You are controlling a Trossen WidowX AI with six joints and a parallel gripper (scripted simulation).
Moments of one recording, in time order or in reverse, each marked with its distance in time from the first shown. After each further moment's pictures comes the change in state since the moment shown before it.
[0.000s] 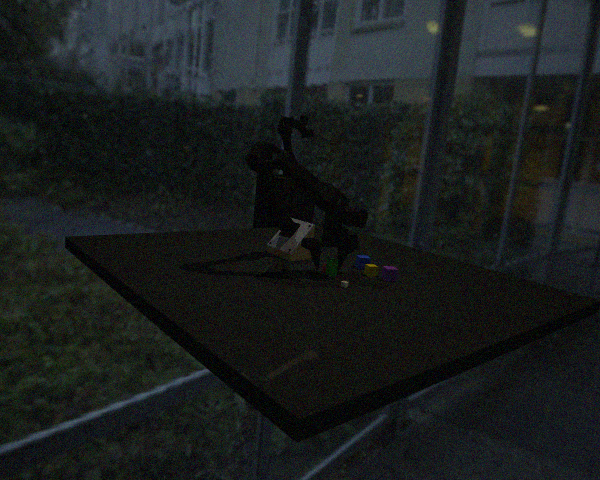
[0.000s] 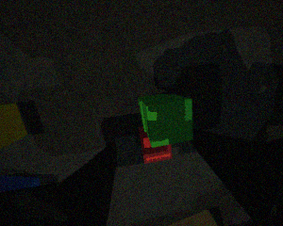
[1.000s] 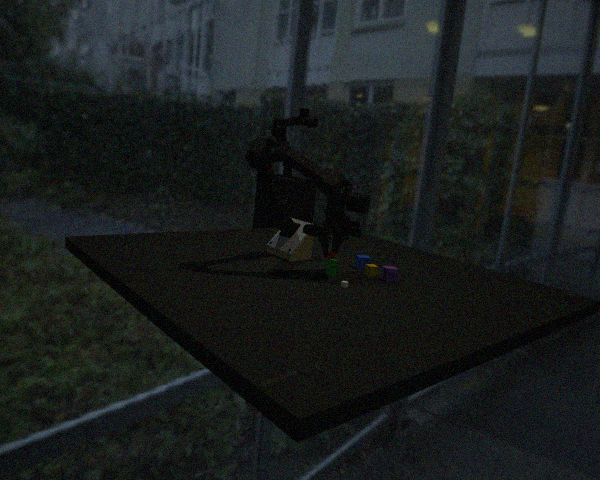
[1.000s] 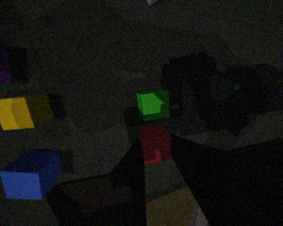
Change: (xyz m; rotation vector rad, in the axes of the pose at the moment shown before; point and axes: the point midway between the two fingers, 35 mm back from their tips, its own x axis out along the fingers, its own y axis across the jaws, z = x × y) arm -0.043 0.001 -0.001 -0.020 0.004 -0.008
